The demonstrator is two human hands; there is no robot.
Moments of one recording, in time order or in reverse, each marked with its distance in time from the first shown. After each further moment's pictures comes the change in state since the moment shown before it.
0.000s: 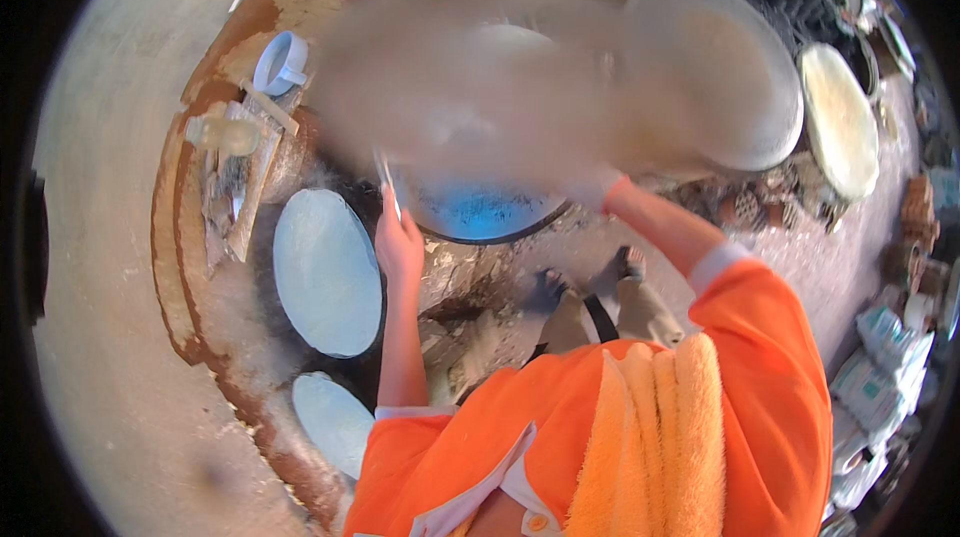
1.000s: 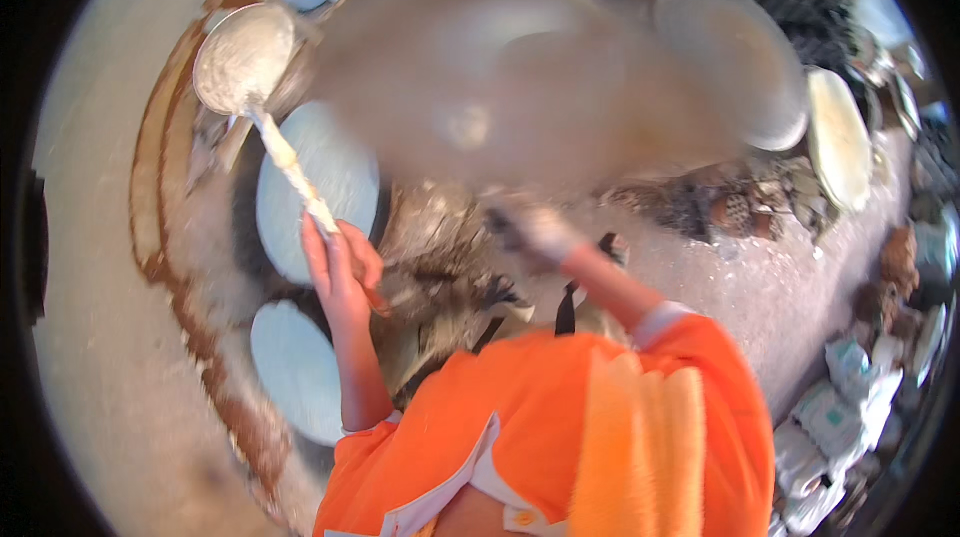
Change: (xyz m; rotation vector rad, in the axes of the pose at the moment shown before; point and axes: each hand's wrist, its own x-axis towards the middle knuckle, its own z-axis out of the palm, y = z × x) left_hand -0.124 0.004 -0.155 -1.226 0.059 -0.154; right_hand -0.099 -0.117 0.112 1.413 -0.154 0.352
